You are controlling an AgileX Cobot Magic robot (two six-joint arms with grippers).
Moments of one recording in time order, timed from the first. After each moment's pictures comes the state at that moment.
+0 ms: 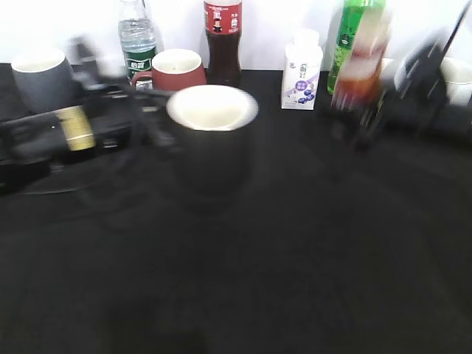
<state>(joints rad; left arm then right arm) -0.36 1.89 -0.82 0.80 -1.04 -0.43 0.07 1.86 -0.81 -0.94 -0.99 0.31</state>
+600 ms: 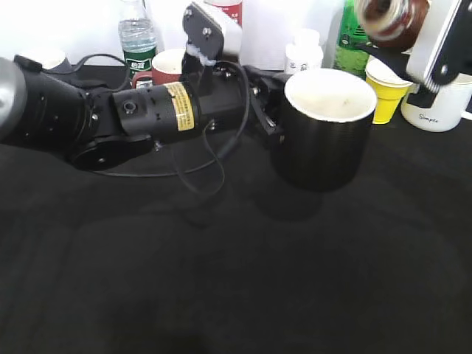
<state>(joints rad) -0.64 1.94 -1.07 0.73 -0.86 -0.47 0.07 1.52 -0.81 -1.04 -0.82 -0.38</state>
